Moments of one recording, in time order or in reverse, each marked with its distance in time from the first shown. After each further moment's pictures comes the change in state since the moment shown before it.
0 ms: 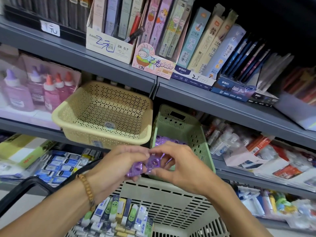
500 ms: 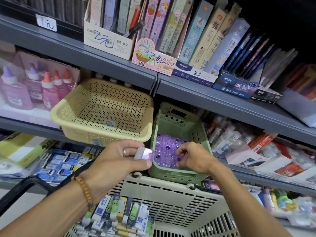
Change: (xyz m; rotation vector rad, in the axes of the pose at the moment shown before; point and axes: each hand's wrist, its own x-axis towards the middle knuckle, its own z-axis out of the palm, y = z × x) left_hand 0.001 -0.005 -0.007 0.093 0.086 0.080; right_hand 0.023 0.089 -0.012 -0.203 -0.108 0.470
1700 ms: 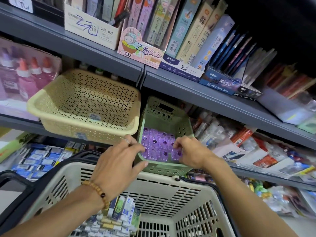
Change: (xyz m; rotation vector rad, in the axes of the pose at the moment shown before) left_hand 0.013 -0.030 0.030 1.102 0.152 0.525; right_hand -0.024 0.005 -0.020 -0.246 0.004 0.021
